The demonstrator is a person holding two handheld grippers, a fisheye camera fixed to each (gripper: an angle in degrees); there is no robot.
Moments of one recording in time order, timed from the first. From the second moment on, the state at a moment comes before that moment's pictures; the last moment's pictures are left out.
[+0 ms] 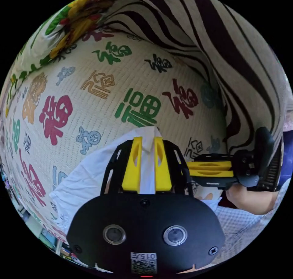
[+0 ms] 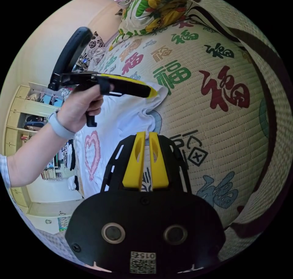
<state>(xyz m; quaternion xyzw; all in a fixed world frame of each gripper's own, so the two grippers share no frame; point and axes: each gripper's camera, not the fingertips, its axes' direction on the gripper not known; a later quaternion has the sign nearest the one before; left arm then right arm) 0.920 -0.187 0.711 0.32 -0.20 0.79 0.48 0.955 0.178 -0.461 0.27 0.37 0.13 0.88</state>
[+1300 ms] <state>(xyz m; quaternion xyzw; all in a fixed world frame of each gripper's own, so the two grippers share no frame) 0.624 -0.381 0.480 0.39 0.11 0.65 0.65 0.816 0.045 -0.417 0.05 0.46 -0.07 0.88</state>
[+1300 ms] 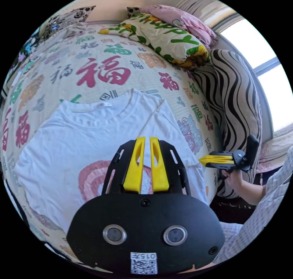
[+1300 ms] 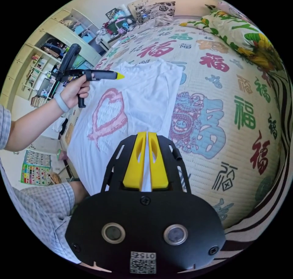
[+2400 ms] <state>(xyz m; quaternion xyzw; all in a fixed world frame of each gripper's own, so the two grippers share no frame) 0.688 -0.313 0.381 0.35 0.07 0.74 0.57 0.748 0.034 -0.440 0.15 0.36 0.04 0.92</state>
